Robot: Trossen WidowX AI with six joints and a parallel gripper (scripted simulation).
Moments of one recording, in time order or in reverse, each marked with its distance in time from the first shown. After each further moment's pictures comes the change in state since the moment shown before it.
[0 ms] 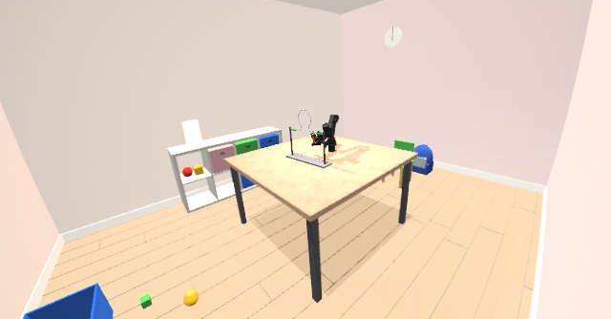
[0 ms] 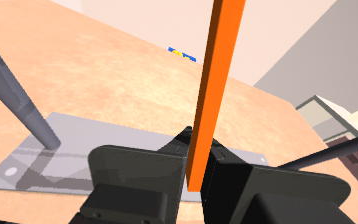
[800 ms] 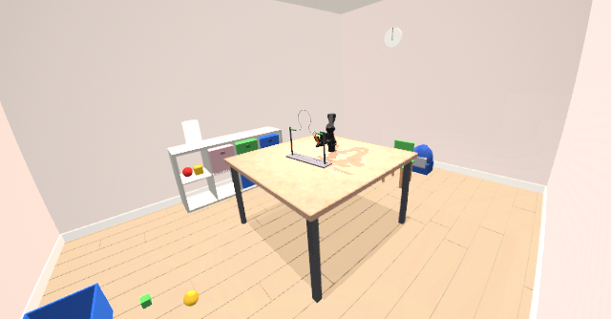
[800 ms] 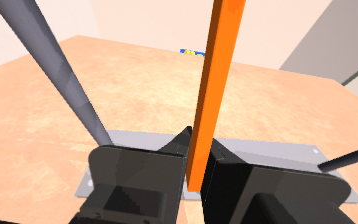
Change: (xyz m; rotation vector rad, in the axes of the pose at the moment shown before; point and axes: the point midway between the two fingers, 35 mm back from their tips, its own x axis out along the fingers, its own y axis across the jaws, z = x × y) arm -0.009 0.047 0.007 0.206 0.026 0.097
